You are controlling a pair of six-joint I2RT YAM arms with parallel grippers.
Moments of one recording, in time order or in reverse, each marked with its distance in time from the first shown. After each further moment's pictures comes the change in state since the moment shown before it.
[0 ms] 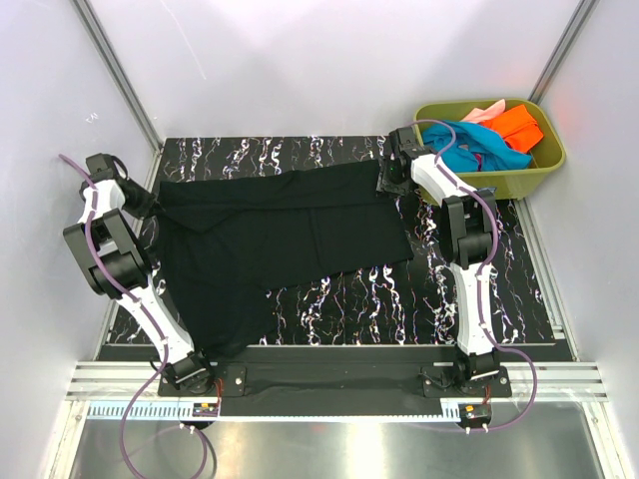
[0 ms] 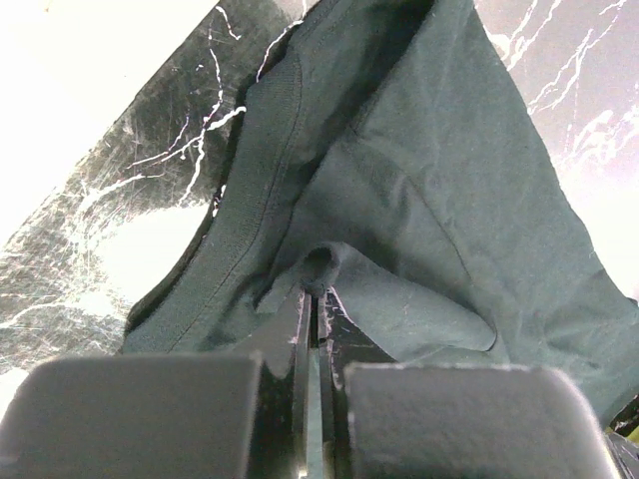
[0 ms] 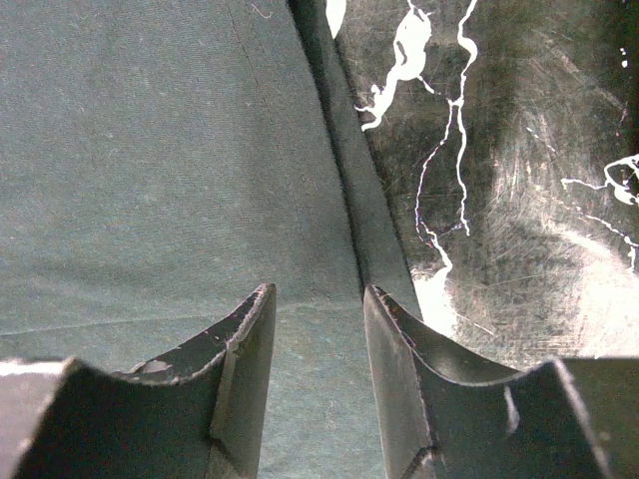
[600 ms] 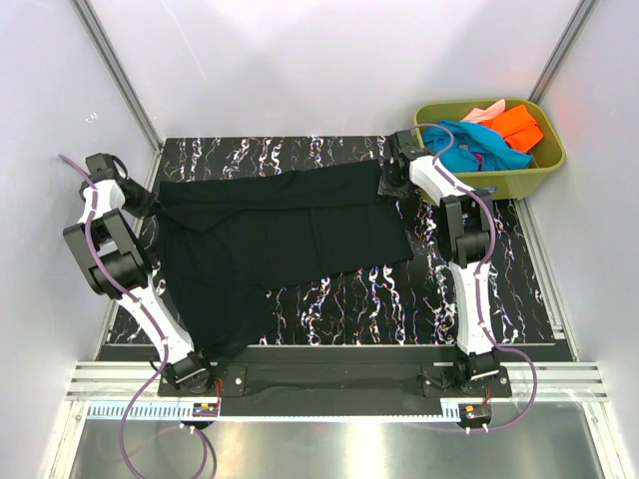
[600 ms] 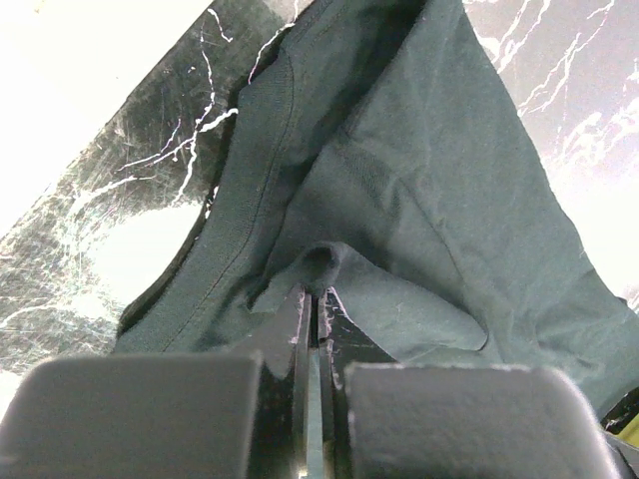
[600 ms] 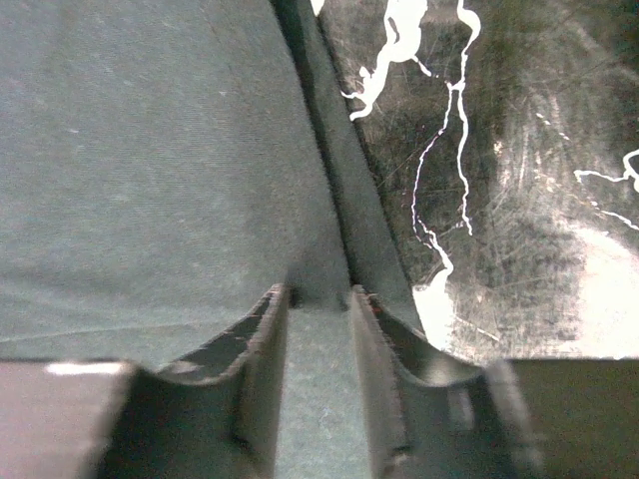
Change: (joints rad) left arm 0.000 -0.001 0.000 0.008 0.010 -0.013; right arm 0.001 0.021 0.001 -0.013 0.000 0.016
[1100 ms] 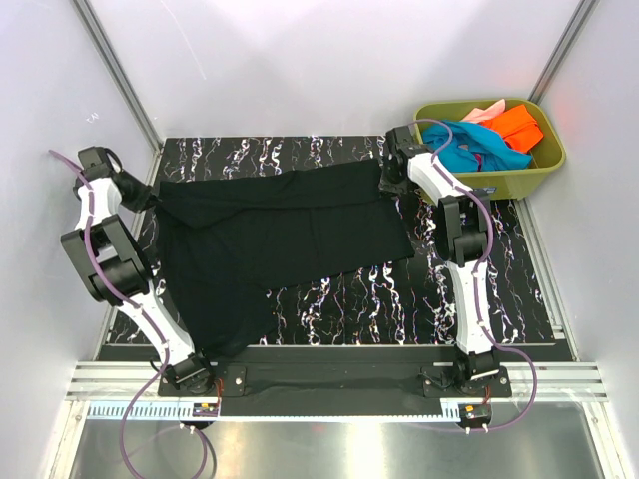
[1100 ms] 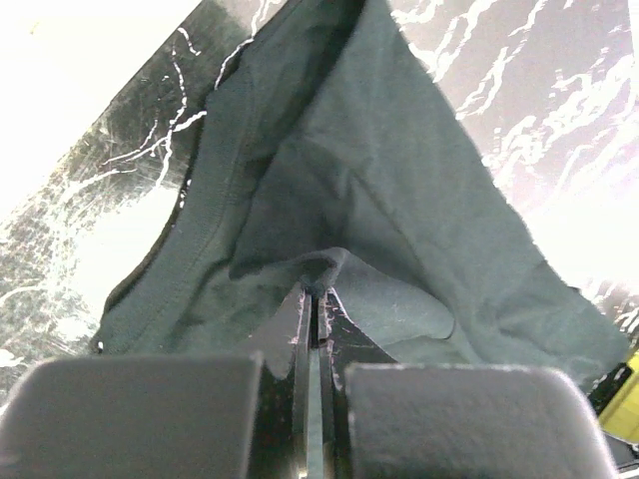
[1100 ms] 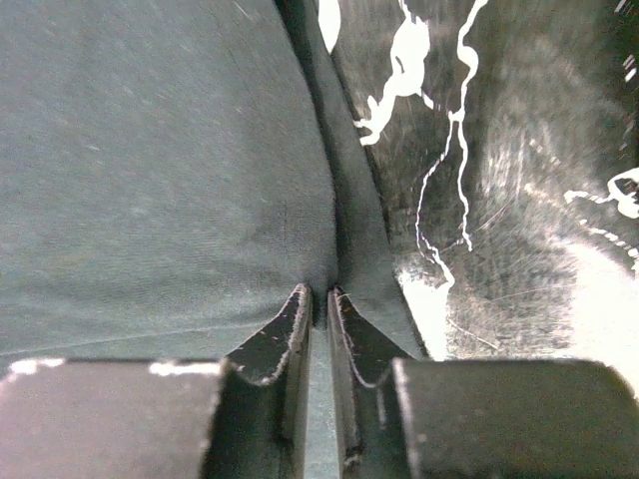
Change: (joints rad) left arm 0.000 -0.070 -0.001 0.001 0.014 -0.023; right arm 0.006 0.033 0.069 -0.033 0.023 -0.002
